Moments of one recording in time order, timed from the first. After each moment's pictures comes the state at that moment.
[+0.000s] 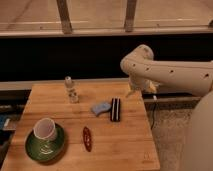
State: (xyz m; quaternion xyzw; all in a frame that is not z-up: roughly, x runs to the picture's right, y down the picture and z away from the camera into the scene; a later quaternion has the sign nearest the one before) arm 0.185 0.028 0.747 -0.11 0.27 0.64 0.71
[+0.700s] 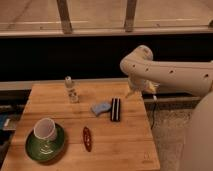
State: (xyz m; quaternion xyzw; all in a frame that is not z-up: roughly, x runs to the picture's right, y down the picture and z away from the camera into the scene) arm 0.176 0.035 0.748 -0.12 0.26 0.63 0.72
